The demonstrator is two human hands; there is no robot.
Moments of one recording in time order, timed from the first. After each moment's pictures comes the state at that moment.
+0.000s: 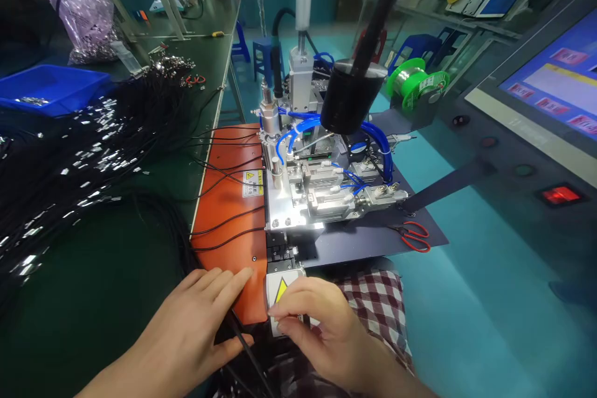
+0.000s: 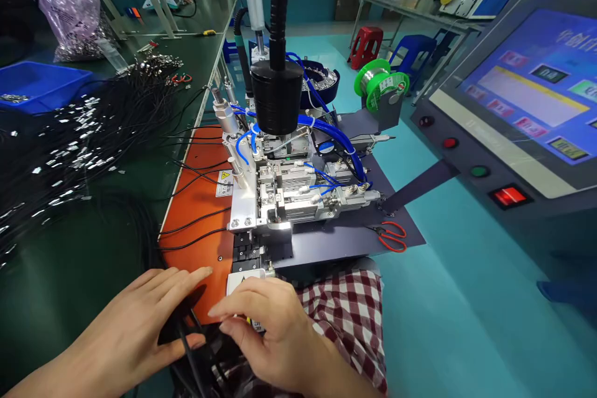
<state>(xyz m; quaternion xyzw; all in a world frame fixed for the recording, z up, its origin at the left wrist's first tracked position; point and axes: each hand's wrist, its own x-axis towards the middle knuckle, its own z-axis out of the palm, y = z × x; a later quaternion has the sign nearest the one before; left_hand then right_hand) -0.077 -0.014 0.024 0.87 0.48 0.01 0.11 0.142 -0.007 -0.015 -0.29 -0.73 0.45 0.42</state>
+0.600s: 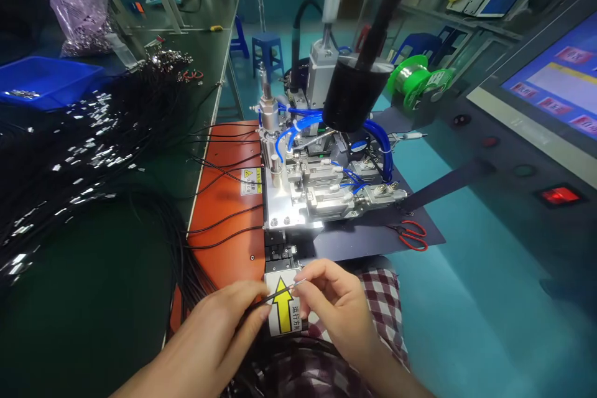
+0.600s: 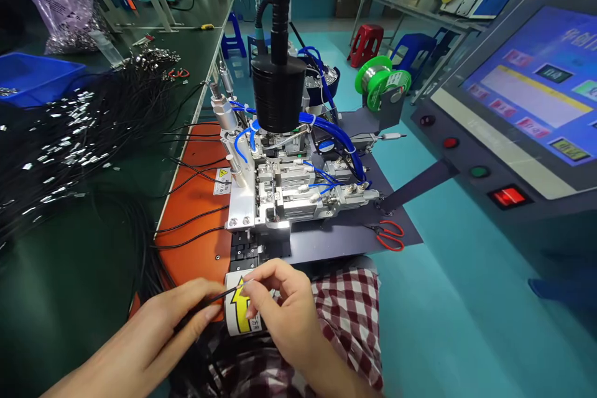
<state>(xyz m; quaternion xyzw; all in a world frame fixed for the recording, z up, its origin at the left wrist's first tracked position) -0.041 -0.017 0.035 0.68 0.56 0.11 0.46 0.137 -0.008 -0.022 -0.45 -0.41 0.65 0.44</state>
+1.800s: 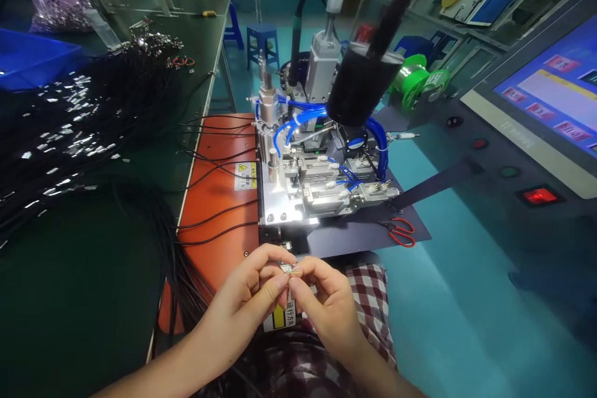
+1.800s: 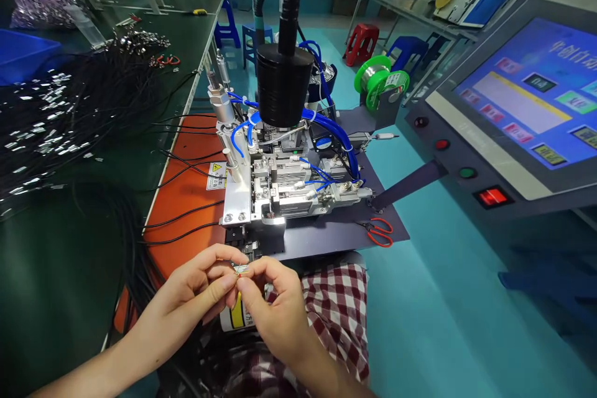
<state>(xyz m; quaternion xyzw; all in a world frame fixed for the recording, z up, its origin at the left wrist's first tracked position) -0.015 0.000 0.009 0.46 0.46 0.31 0.70 0.132 -0.010 -0.029 -0.45 -0.47 0.60 0.46</state>
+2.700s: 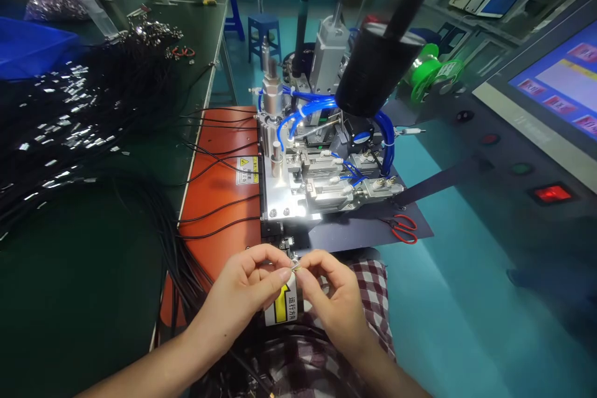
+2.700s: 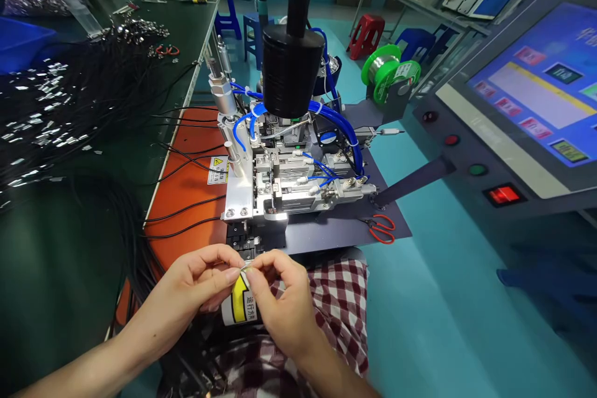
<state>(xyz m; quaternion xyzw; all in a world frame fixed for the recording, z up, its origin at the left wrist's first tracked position) -0.014 0.006 0.006 0.36 0.51 0.30 0.72 0.138 -0.009 -0.029 -0.50 -0.52 0.53 0.45</state>
